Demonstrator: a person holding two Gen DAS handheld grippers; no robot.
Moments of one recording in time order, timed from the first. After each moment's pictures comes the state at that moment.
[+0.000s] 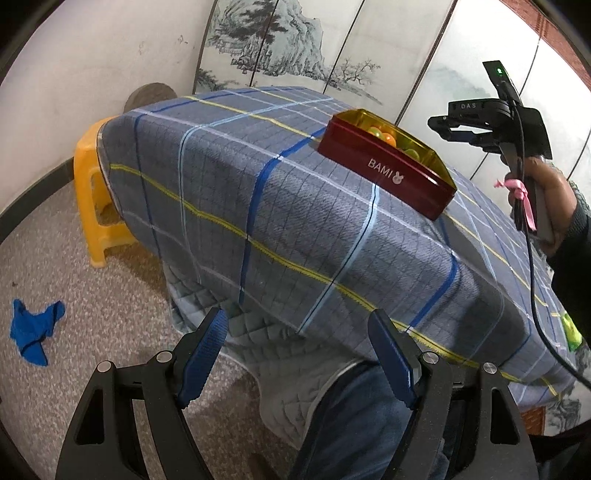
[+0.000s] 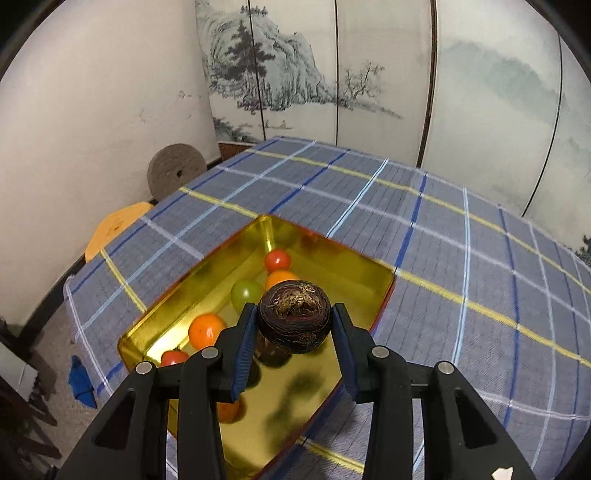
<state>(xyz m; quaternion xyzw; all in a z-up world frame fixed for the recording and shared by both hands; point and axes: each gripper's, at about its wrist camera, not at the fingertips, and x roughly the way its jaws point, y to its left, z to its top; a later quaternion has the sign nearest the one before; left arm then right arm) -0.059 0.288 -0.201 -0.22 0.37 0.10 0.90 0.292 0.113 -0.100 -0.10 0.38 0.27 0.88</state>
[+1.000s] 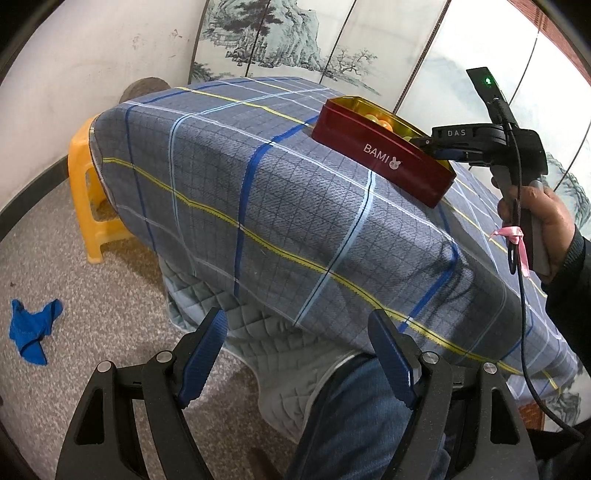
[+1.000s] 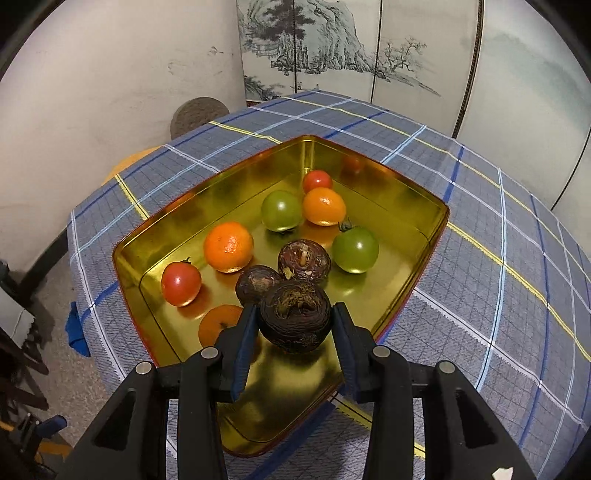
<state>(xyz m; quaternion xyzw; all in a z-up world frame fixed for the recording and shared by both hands) -0.054 0.283 -0.209 -0.22 0.38 0.09 0.89 0.263 0.124 -0.154 -0.16 0.42 0.31 0.84</state>
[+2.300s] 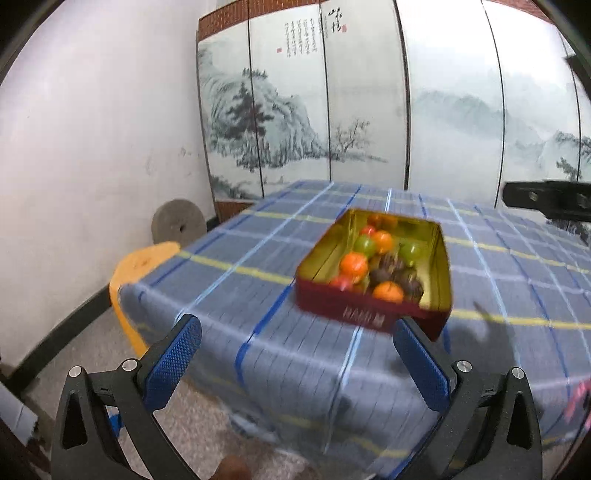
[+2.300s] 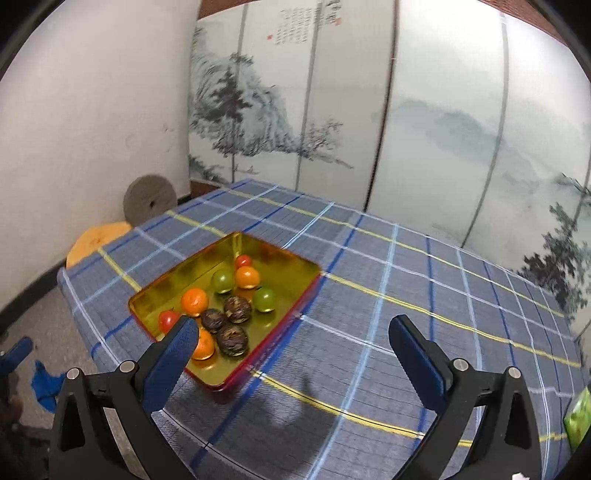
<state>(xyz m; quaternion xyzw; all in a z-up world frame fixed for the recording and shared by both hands) 0.034 0.242 -0.103 -0.03 0.25 0.19 0.95 0.183 0.037 -0.050 -0.11 0.27 0.20 0.93</state>
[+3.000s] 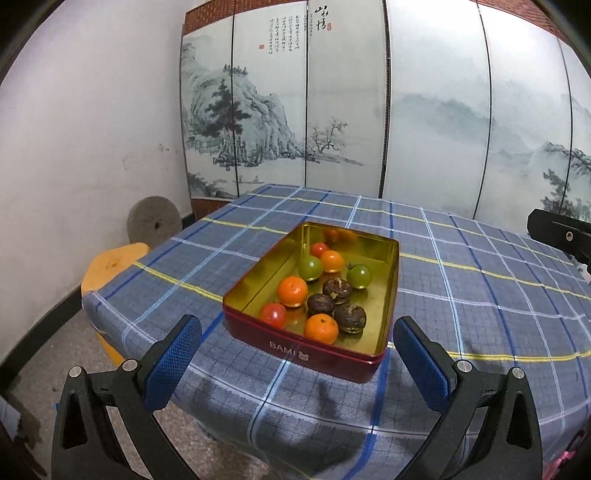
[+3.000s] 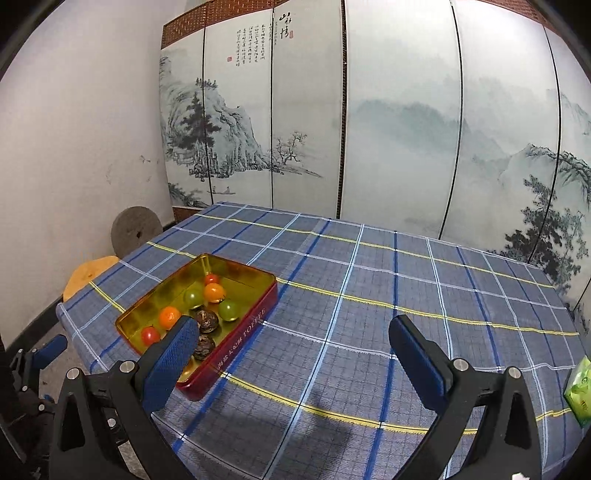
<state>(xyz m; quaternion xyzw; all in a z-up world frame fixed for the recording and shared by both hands) 0.075 0.198 -0.085 -0.05 0.26 0.16 0.95 0.180 -0.025 -0.033 -0.06 0.26 0.17 0.95</state>
